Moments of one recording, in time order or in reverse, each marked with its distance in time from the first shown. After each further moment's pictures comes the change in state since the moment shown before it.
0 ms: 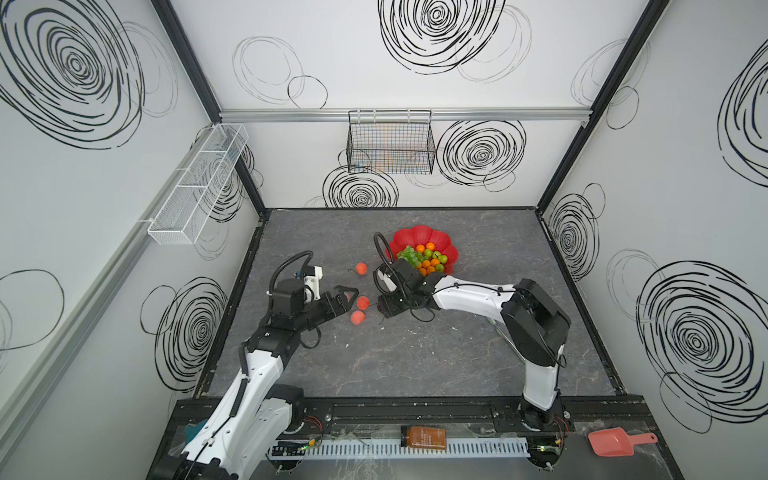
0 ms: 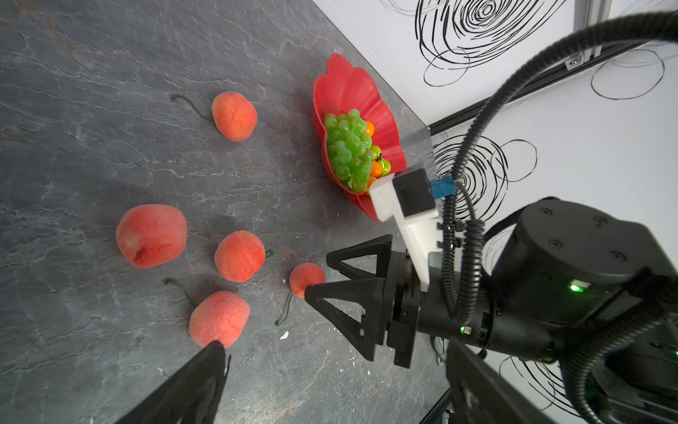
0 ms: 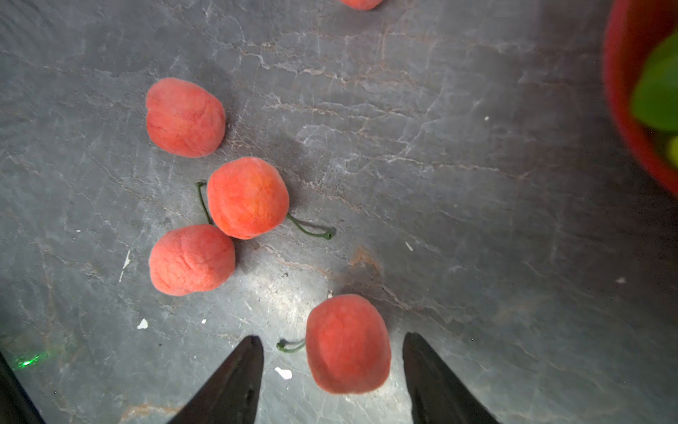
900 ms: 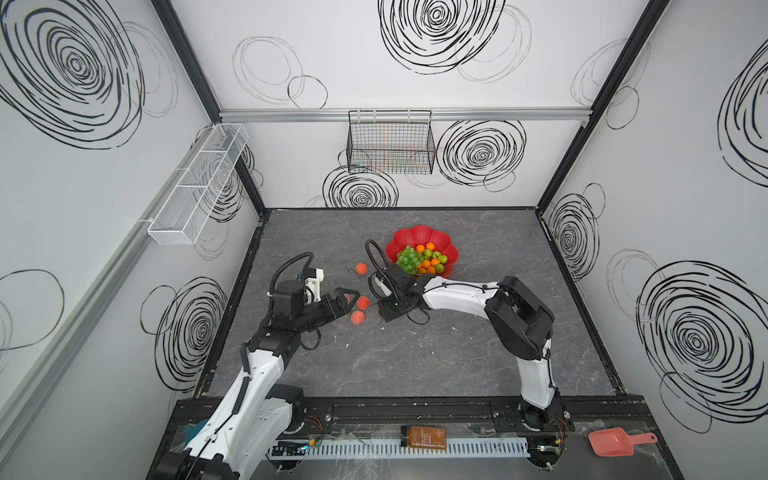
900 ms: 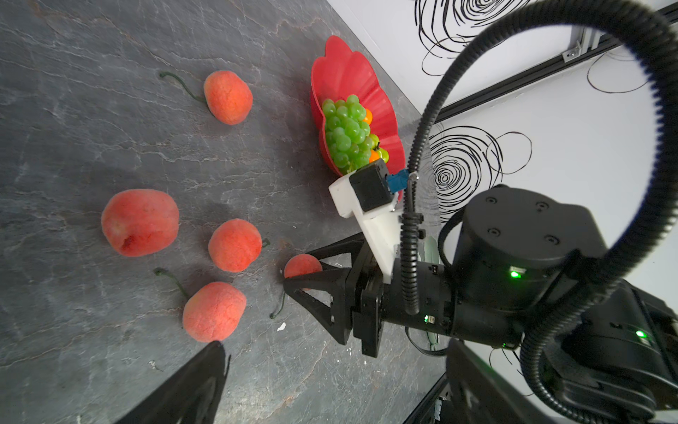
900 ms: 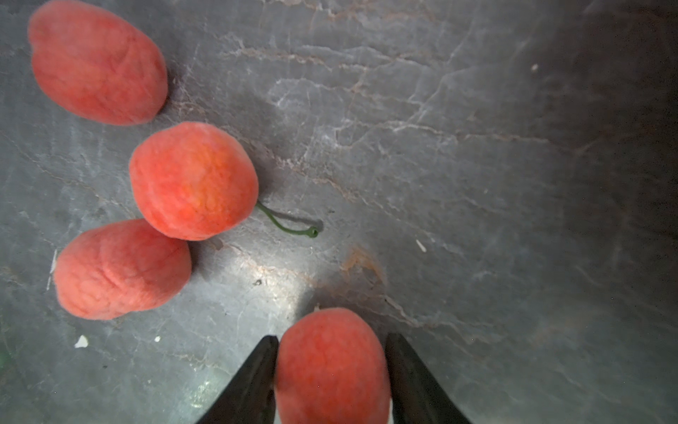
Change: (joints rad) left arm 0.014 0.012 -0.026 0.021 0.048 -0.004; right arm 0.019 0.084 0.052 -0.058 0.024 -0.008
